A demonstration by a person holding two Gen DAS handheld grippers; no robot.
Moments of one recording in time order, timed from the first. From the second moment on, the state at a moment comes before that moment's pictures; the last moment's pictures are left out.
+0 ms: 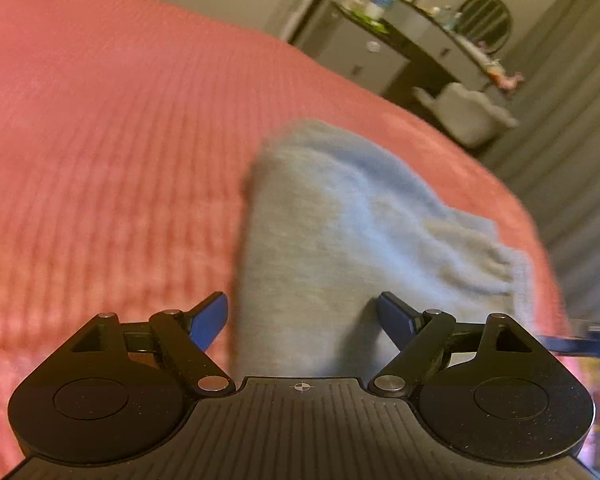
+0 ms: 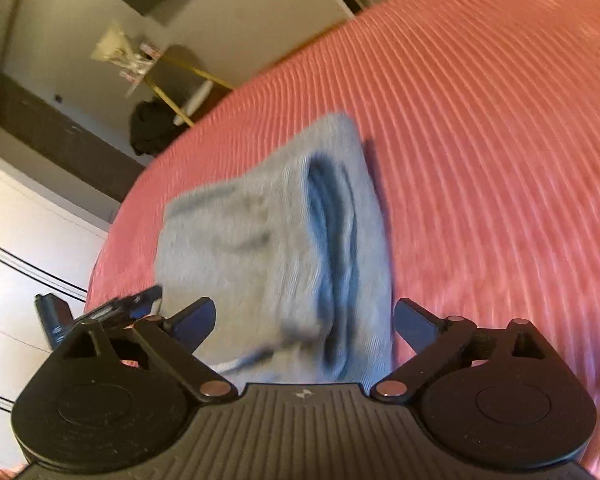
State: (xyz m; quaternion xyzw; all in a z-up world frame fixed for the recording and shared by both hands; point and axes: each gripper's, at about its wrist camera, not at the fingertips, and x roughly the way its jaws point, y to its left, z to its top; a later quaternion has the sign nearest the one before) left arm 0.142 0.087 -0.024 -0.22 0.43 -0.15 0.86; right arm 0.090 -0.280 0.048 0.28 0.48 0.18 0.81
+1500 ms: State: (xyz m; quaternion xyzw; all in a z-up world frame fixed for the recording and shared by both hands) left arm 0.232 0.024 0.023 -0.12 0.38 -0.06 0.92; right arm 0.216 -0.193 0.077 0.21 0.42 0.15 0.87
